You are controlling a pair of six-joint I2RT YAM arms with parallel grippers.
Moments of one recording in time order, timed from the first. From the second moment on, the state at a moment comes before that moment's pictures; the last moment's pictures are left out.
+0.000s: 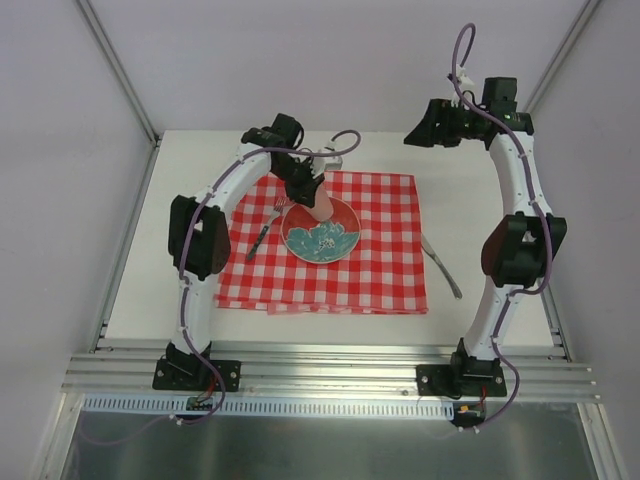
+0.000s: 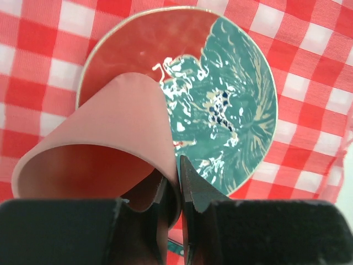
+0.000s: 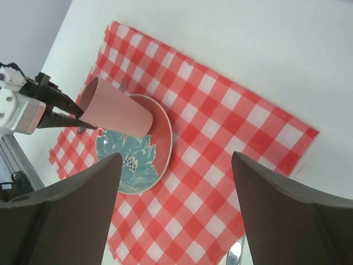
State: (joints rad) left arm -0.40 2.15 2.01 -1.04 0.65 0.77; right arm -0.02 2.03 2.10 -0.76 -0.83 -0.01
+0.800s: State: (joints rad) left arm -0.66 2.24 2.27 -1.06 0.33 1.14; right arm -0.03 1.98 1.98 -0.90 -0.76 -0.13
